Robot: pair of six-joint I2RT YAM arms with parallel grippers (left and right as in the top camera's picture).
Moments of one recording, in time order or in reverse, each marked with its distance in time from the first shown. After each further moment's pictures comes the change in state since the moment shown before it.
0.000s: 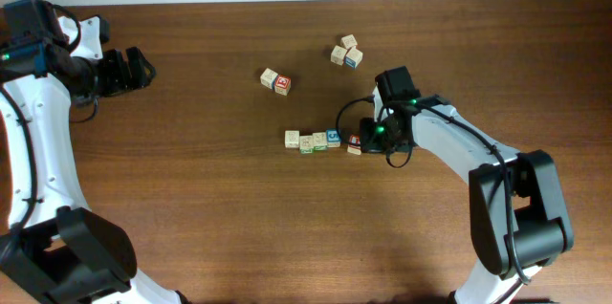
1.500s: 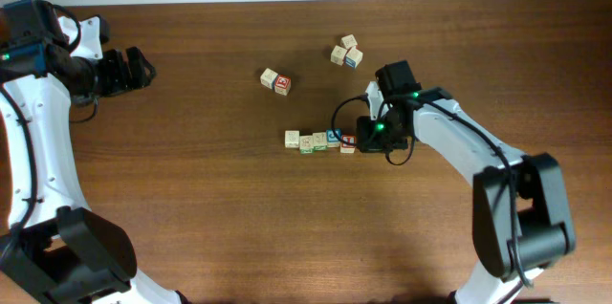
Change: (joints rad) left arm 0.000 0.000 0.000 0.000 0.000 0.000; right arm 0.001 -0.026 0.063 -0.141 -0.111 -0.076
